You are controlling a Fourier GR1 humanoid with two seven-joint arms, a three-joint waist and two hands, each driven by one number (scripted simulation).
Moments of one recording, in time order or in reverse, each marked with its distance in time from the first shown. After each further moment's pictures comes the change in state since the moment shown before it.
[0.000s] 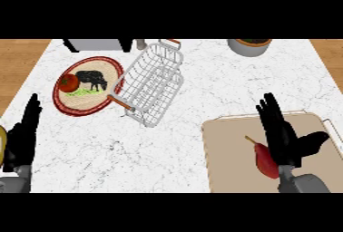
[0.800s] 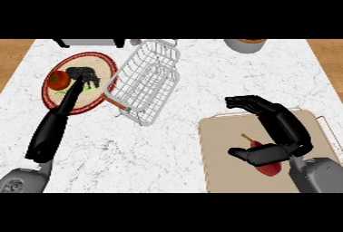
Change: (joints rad) left arm -0.060 -0.004 -0.188 -0.273 -0.109 -0.151 0.006; right arm -0.136 -0.150 0.085 -0.208 0.079 0.387 -0.010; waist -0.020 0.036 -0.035
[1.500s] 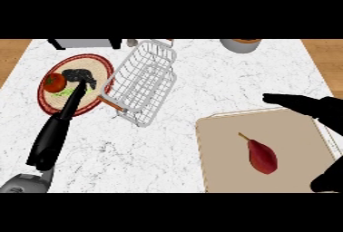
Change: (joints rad) left arm 0.036 -0.013 -0.017 -0.057 -0.030 0.006 0.029; right arm -0.105 -0.570 0.015 -0.278 0.237 0.292 0.405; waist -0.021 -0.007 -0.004
